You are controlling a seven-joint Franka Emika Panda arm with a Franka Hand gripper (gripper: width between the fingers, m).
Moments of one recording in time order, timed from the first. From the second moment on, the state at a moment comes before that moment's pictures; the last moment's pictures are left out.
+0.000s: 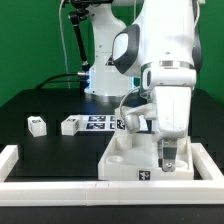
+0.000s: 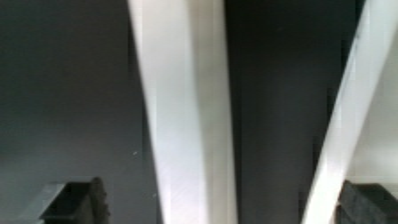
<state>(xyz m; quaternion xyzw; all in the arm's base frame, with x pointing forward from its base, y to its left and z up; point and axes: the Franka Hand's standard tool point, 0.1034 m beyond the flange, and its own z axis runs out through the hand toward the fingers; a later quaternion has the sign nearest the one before) 0.641 0.076 0.044 0.71 0.66 0.15 0.18</state>
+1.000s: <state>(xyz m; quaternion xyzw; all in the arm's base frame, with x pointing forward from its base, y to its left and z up) 0.665 0.092 0.063 0.71 0.66 0.17 0.19</state>
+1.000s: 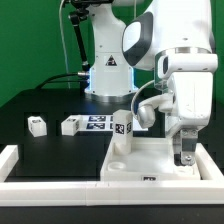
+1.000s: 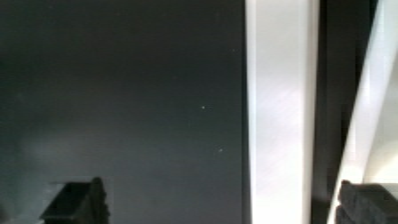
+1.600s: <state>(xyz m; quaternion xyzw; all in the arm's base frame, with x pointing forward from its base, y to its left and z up) 0.665 0.091 0.064 0.71 0.66 0.17 0.19</state>
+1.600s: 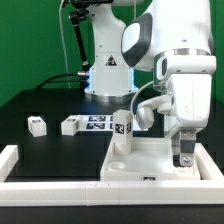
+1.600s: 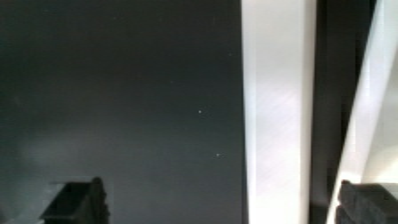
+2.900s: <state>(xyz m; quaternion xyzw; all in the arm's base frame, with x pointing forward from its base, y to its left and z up) 0.600 0.003 0.158 0.90 0.36 0.19 0.12</state>
